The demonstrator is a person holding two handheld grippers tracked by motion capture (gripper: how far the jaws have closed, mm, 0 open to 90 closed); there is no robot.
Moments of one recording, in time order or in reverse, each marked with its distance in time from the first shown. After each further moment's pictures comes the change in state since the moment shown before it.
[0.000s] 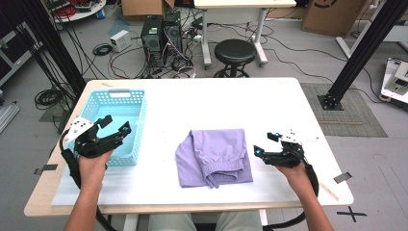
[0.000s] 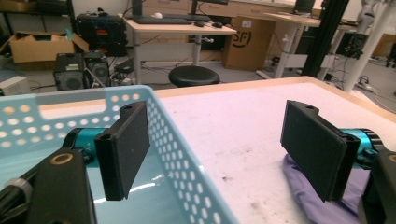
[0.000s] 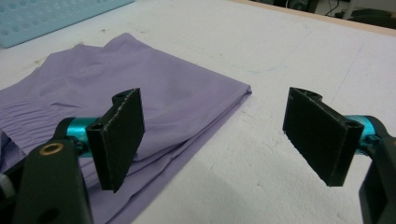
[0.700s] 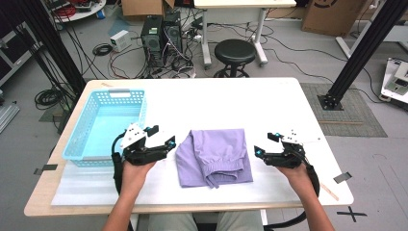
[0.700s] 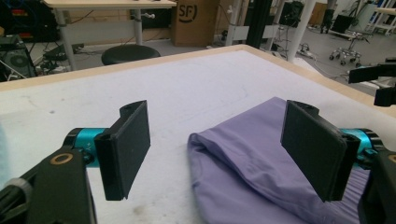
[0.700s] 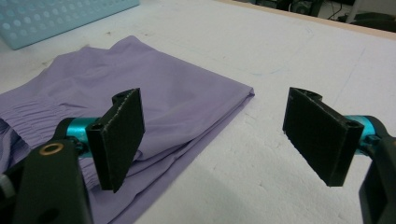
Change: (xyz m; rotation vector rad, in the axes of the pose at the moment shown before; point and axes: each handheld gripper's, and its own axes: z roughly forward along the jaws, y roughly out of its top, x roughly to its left) left arm -0.088 -0.028 0.049 0.096 -0.205 0.051; right arm 0.001 0.000 -0.003 -0.013 0.011 -0.002
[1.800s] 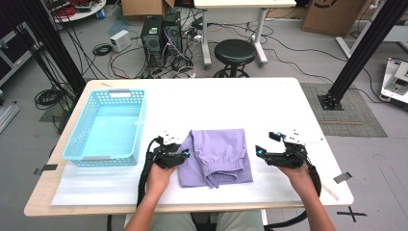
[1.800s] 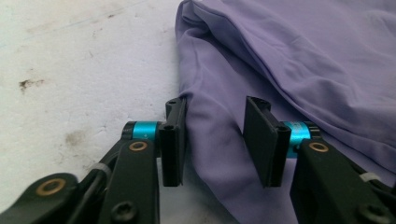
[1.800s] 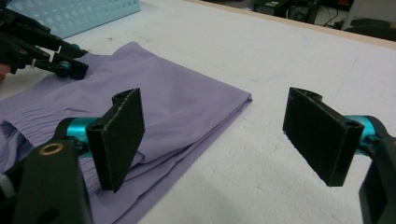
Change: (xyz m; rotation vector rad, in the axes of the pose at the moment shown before) left arm -0.020 -0.050 0.075 0.431 0.104 0.002; right arm 0.001 0.003 -0.006 -0.016 -0.005 -0.004
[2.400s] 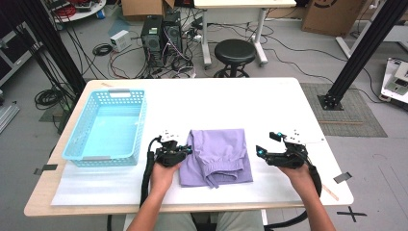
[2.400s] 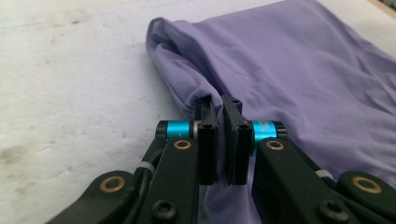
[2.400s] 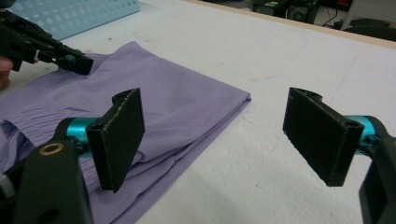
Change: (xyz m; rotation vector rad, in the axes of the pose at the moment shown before) left arm -0.003 0.003 0.005 -0.073 -0.137 -0.128; right arm -0.001 0.000 -0.001 -0.003 -0.002 0.001
